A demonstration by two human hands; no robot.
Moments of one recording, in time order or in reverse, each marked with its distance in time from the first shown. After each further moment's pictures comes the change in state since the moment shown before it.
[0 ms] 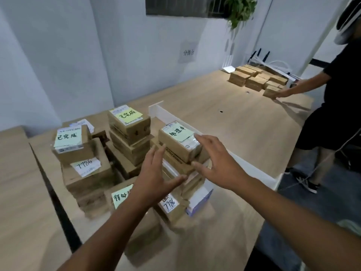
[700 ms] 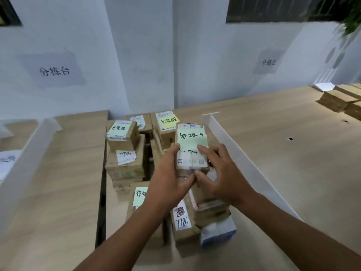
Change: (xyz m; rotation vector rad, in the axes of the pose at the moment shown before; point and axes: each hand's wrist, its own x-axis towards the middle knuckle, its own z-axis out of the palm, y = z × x) left_hand 0.027 0.054 0.020 -0.030 0.507 -0.152; right_hand 0.081 0.020 0.006 0.330 -0.133 -0.360
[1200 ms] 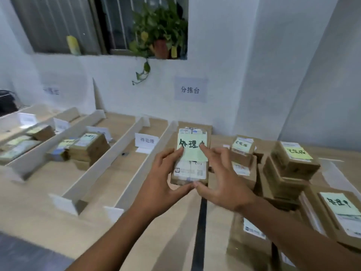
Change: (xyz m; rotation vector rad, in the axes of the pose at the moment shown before) left_hand -0.186 -0.063 -0.324 0.208 0.393 0.028; right_hand 0.032 -0.270 0.205 0.280 -0.333 -0.464
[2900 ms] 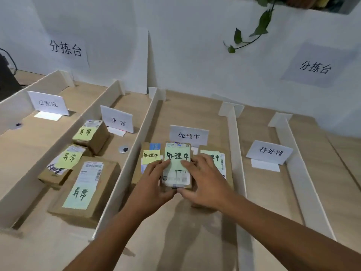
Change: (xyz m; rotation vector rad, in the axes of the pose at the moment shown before) left_hand 0.125 -0.719 -0.555 0.050 -0.236 -0.352; right_hand 0.569 -0.086 0.716 -0.490 -0.301 0.182
